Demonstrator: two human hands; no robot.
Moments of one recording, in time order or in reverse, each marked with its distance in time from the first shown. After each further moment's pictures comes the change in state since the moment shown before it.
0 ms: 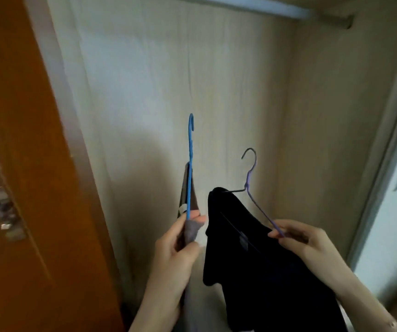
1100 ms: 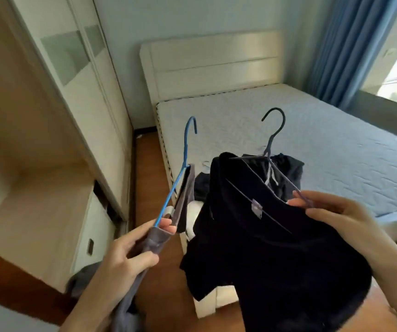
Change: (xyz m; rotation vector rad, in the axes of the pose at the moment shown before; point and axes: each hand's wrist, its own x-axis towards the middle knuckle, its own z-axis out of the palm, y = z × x) left_hand -0.347 0.006 -0.077 0.047 -1.477 -0.095; right_hand -0.673 -0.225 0.165 -0.044 1.225 0.540
